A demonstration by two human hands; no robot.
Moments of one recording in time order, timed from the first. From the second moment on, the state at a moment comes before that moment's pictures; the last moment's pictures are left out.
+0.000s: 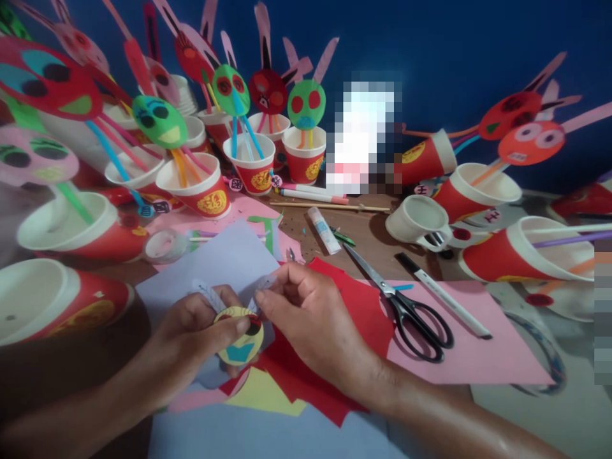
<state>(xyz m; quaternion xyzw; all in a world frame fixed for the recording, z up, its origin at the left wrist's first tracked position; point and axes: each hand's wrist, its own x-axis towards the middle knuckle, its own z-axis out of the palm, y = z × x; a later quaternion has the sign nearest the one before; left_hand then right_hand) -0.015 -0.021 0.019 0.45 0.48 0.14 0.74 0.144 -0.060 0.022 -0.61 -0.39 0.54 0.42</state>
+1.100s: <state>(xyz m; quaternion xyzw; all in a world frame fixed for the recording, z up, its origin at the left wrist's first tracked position) -0.011 -0.021 0.019 0.43 0.51 0.15 0.73 0.143 -0.061 0.021 -0.60 -0.37 0.56 0.44</state>
